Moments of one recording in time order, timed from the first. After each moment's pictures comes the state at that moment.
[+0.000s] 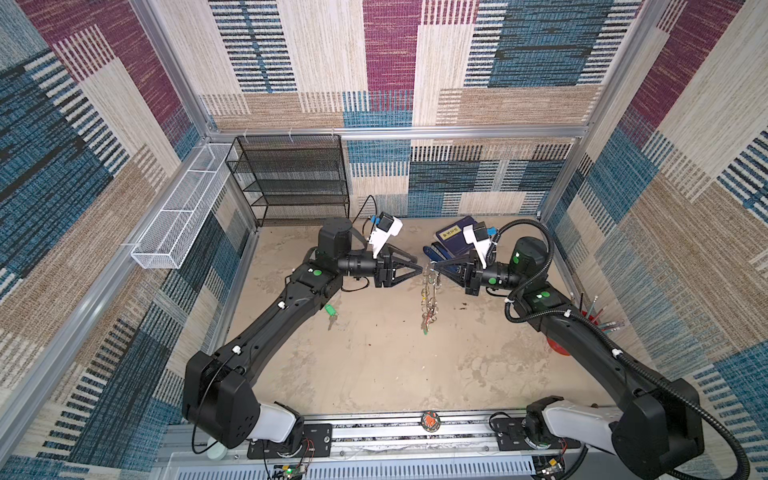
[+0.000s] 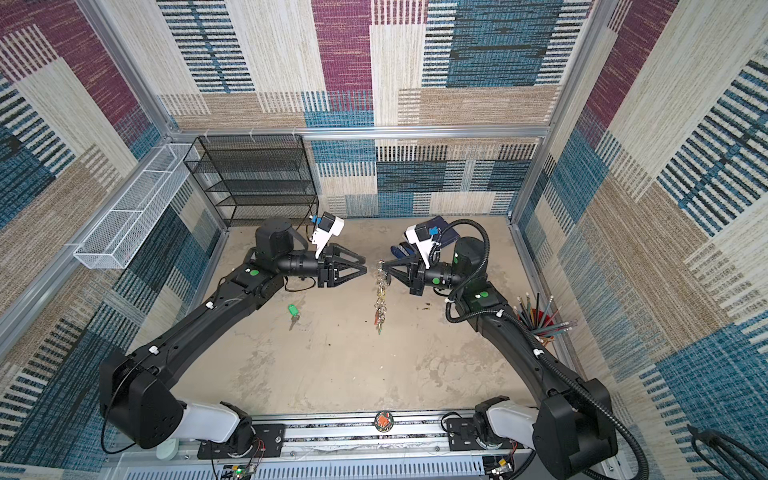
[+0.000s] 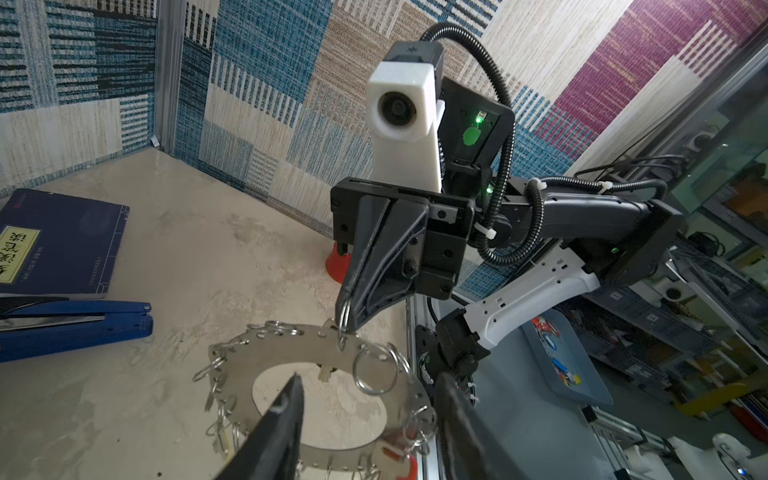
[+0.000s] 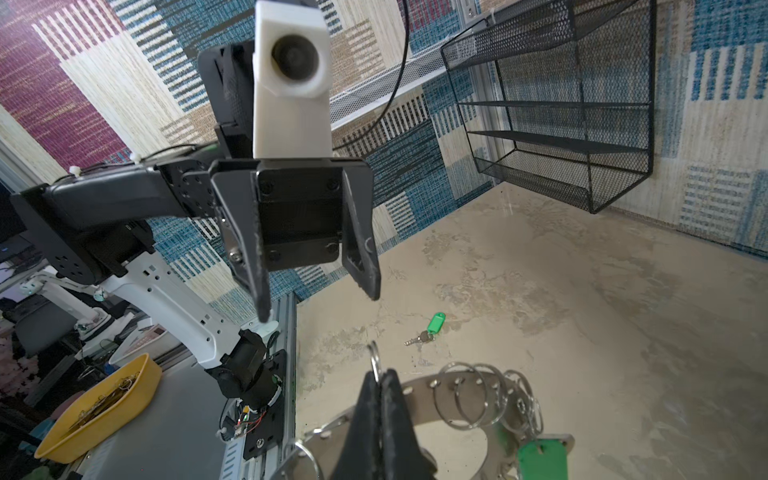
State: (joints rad) left arm -0.48 1.44 1.31 -0.20 1.03 -0.13; right arm 0.32 1.20 0.92 0.18 -0.99 0.29
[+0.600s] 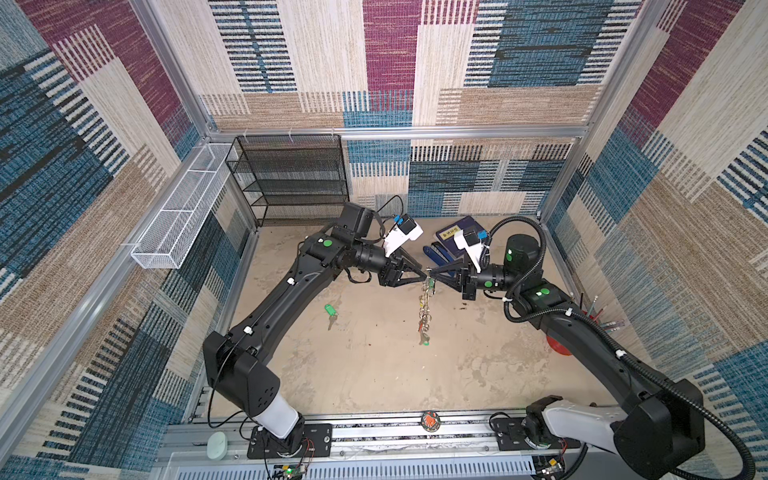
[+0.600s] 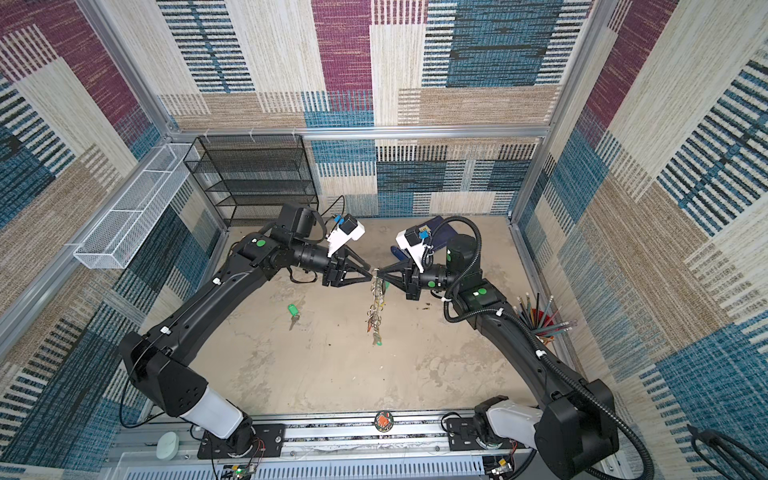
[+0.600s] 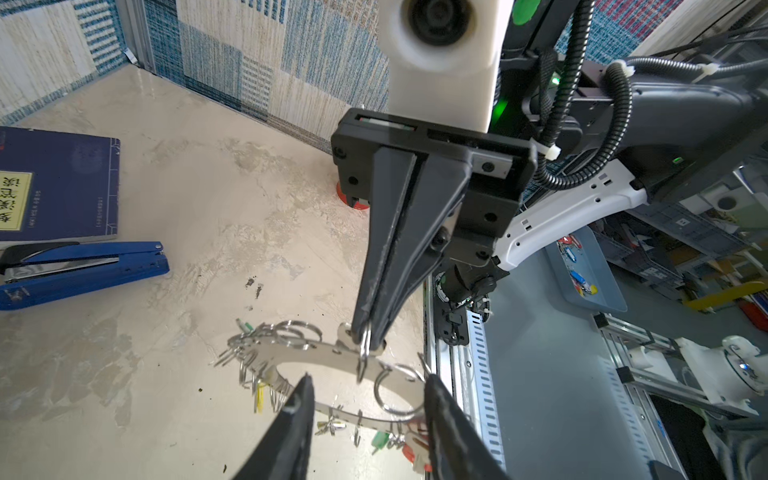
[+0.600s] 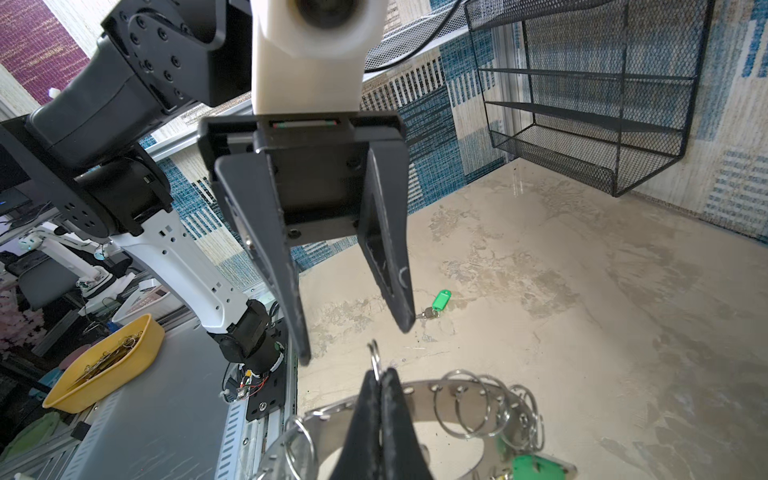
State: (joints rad) left arm -0.54 1.62 1.67 -0.81 0.94 0.26; right arm 0.36 1.21 0.97 0.02 -1.00 0.17
